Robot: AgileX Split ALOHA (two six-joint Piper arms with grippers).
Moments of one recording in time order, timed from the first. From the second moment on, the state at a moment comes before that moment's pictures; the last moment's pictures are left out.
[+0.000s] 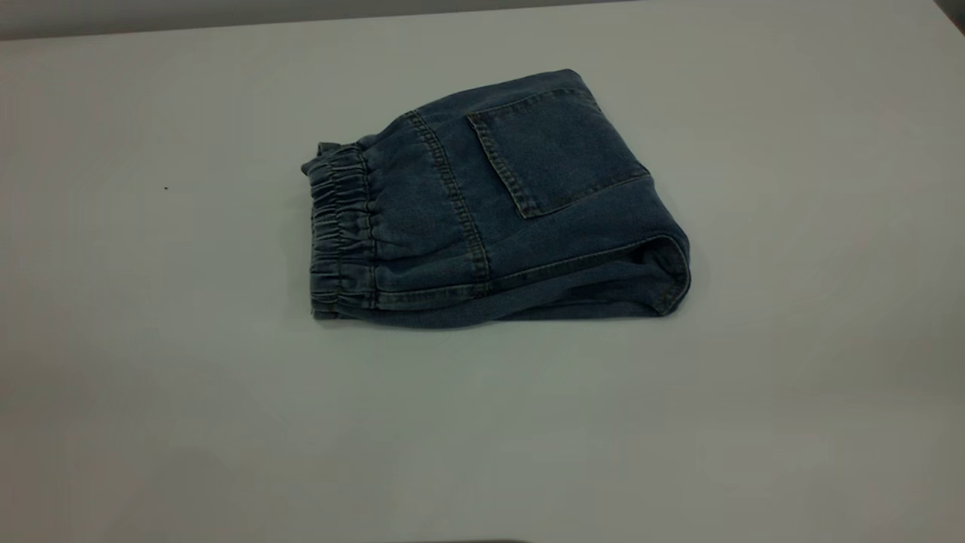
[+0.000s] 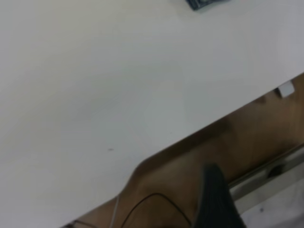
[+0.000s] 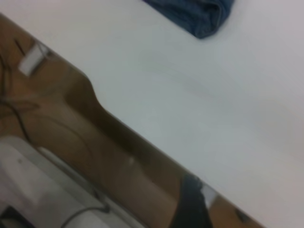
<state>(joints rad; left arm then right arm) -0.36 0.38 -0.62 -0.03 1.17 0.10 0.82 0.41 -0.58 -0.05 1.15 0.19</state>
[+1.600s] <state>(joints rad) 0.00 0.06 -0.49 -0.03 1.12 0.04 0.15 -0.01 -0.48 0.00 1.13 0.19</state>
